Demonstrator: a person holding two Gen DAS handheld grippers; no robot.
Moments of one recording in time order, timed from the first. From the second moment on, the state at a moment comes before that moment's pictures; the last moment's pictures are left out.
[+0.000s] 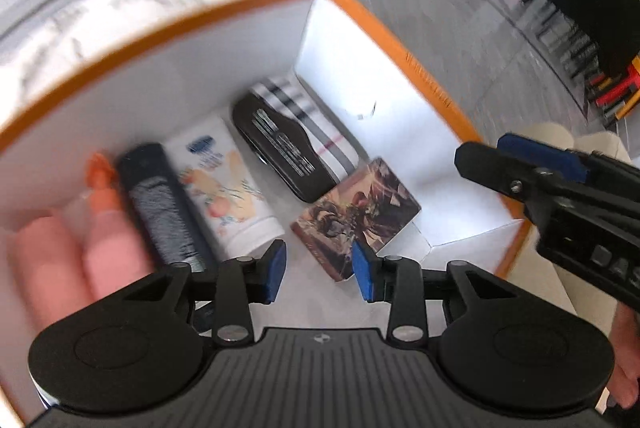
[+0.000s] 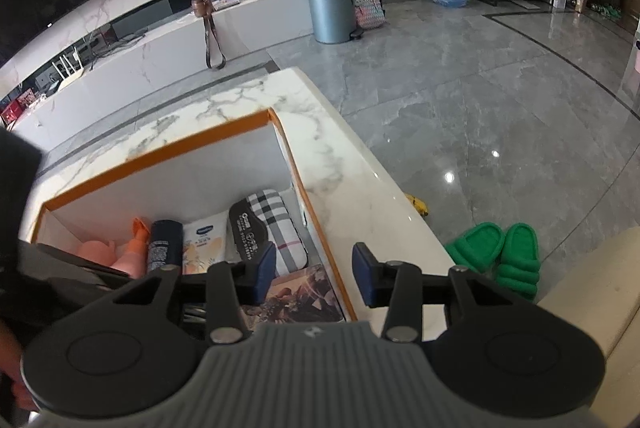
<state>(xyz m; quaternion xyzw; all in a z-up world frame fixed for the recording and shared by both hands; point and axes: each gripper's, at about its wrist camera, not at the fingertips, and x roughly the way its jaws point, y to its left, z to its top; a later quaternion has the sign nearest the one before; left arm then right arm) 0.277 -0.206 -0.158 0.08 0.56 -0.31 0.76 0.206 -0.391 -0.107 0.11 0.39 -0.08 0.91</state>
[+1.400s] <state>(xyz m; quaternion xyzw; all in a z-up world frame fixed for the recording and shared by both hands) 0.098 0.028 -0.103 -0.06 0.43 -0.13 0.89 0.098 -0.209 -0.117 0.04 0.42 0.10 0.90</state>
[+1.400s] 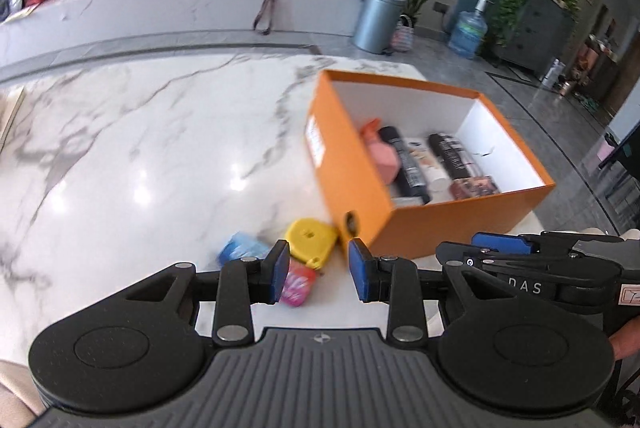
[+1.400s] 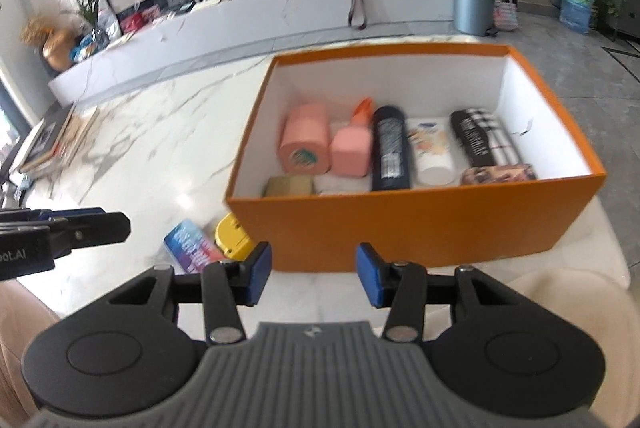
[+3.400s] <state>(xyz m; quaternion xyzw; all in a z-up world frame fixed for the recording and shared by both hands) 0.216 0.081 -0.197 -0.15 0.58 0.02 0.80 0.163 -0.050 -0.188 -0.17 0.44 0.20 0.86</state>
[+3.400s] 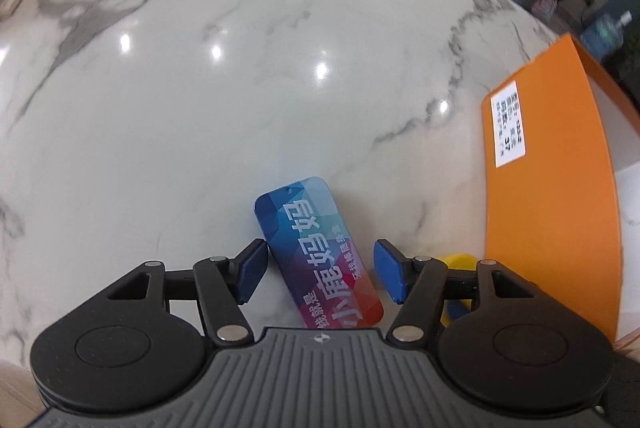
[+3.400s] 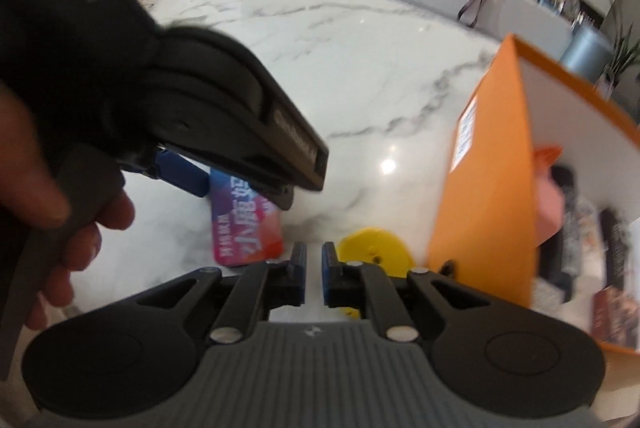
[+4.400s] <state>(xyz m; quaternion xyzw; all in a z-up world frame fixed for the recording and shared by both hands) 0.171 0.104 -0.195 -0.07 0.59 -0.03 0.81 0.095 -0.002 -0.214 -0.39 0.38 0.19 0.82</state>
